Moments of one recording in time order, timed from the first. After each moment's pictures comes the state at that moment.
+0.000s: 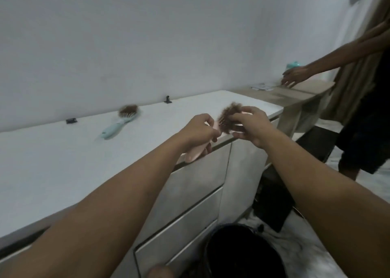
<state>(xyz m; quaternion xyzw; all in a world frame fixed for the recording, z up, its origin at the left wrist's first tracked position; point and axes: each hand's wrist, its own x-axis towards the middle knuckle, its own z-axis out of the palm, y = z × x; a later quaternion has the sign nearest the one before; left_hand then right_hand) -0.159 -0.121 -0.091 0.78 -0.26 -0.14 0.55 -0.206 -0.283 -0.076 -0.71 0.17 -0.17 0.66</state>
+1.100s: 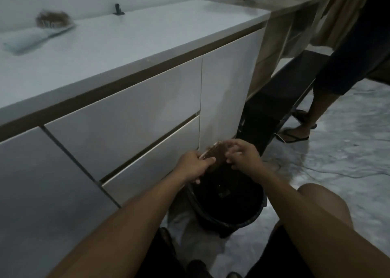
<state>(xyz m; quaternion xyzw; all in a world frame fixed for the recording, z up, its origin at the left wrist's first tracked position) -0.248 -0.171 -0.382 0.85 -0.14 -0.27 0.43 -0.326 -0.336 -0.377 -0.82 0.24 -0.05 0.52</state>
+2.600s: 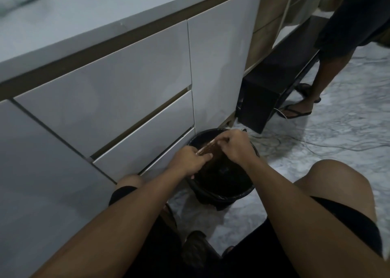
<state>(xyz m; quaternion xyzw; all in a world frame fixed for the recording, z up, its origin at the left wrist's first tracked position) -0.287 -0.169 -0.413 0.90 -0.15 -0.27 0.32 -0.343 -0.328 -0.405 -0.91 0.20 -0.07 0.35</state>
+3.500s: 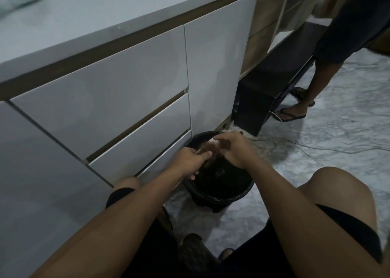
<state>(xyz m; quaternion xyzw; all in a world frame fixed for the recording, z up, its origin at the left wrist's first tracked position) -0.289 -0.177 -0.416 0.86 -0.11 -0.31 0.38 -0.353 -0.342 -0.409 -0.93 0.16 -0.04 0.32</state>
